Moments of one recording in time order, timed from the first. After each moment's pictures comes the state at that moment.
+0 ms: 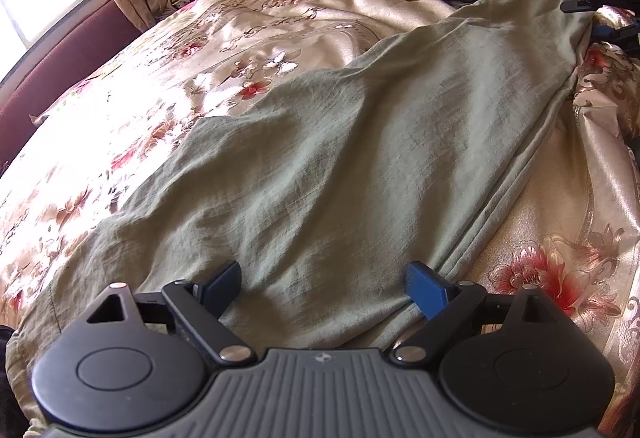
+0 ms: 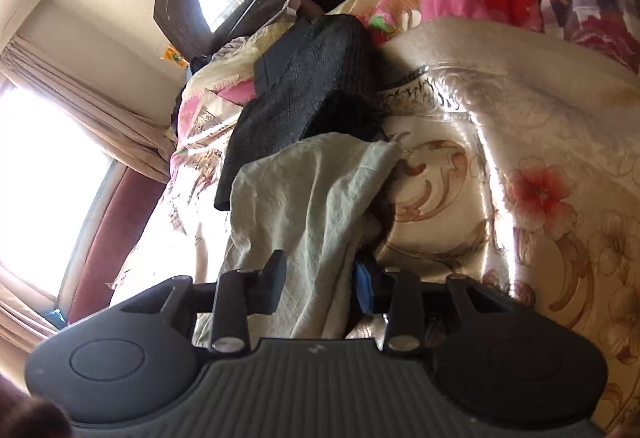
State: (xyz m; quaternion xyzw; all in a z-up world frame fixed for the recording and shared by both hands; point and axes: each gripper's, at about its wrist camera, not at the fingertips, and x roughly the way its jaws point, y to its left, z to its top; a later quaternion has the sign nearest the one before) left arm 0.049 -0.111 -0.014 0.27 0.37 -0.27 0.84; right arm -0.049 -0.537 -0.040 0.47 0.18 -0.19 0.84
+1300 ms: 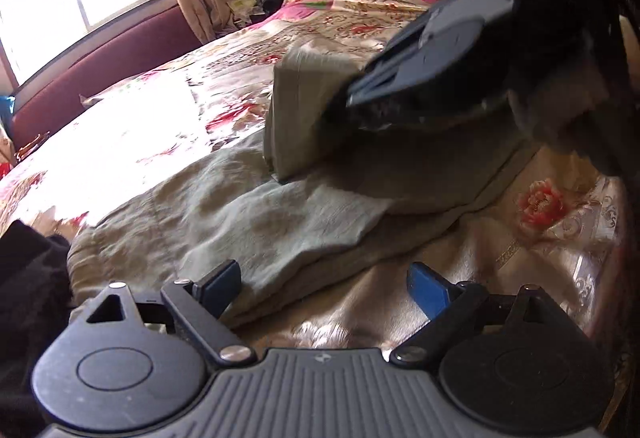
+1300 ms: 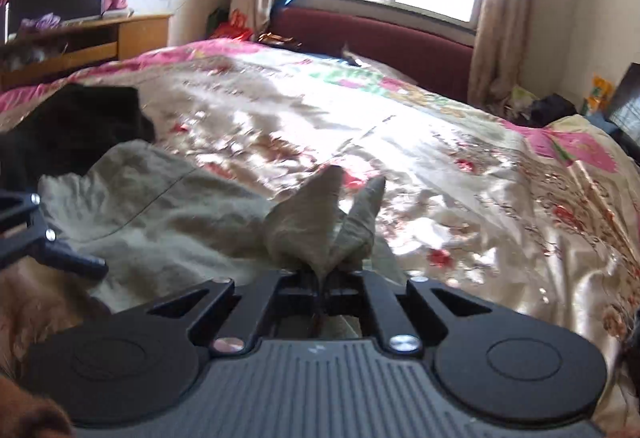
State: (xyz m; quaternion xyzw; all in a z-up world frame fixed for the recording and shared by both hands) left arm -0.011 0.008 0.005 0.19 0.32 -0.23 0.90; right arm 0.074 -0.128 0.023 -0.16 0.27 0.19 0.93
